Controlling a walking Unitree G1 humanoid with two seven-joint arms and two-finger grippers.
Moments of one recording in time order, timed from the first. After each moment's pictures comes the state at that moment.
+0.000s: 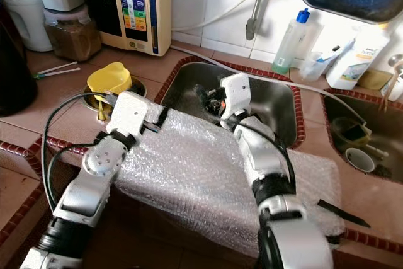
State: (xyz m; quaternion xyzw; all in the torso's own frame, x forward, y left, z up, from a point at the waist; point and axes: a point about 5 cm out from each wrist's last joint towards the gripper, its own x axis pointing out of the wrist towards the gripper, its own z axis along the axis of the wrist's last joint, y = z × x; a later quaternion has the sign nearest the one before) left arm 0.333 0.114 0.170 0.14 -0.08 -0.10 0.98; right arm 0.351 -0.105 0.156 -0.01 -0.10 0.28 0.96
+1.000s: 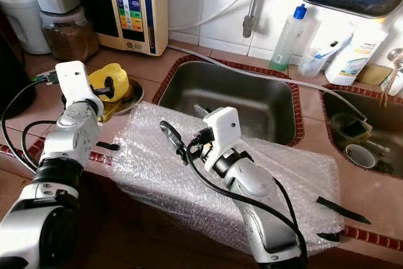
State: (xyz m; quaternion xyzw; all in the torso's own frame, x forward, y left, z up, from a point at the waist) left arm 0.393 0.182 0.172 -0.04 0.07 0.11 0.99; right arm 0.266 -0.079 0.175 0.04 -0.06 0.35 0.93
